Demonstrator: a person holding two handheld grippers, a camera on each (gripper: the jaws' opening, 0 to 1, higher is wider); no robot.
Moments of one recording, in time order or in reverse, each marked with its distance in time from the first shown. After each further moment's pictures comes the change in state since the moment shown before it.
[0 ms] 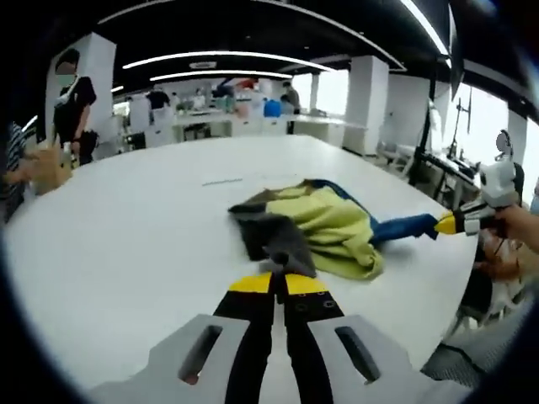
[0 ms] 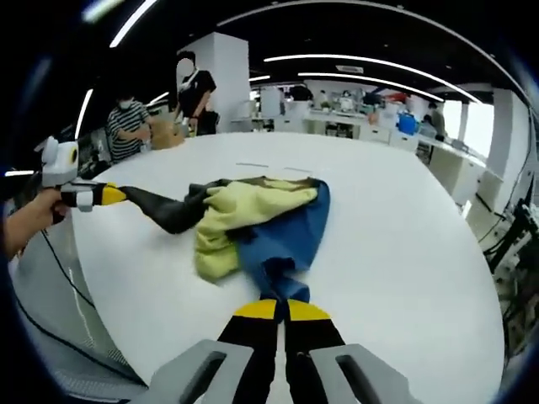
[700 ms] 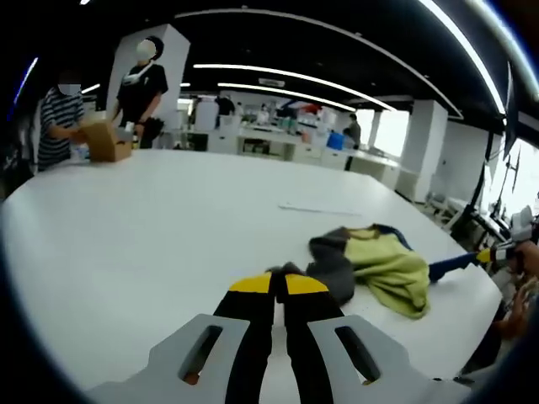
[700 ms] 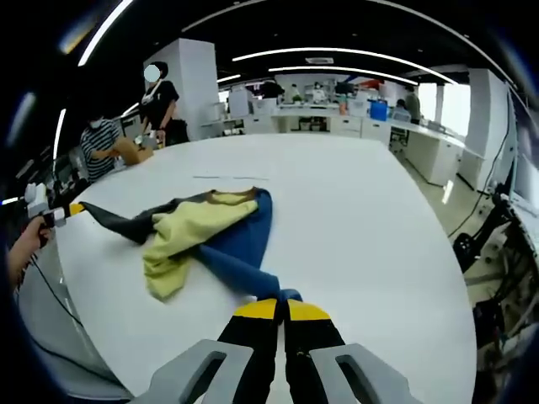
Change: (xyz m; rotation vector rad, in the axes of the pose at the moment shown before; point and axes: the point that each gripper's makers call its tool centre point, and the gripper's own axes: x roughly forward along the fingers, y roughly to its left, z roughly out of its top) left arm -0.033 0.100 0.018 -0.162 -0.110 0.240; right arm -0.011 -0.082 0.025 0.051 0.046 -0.095
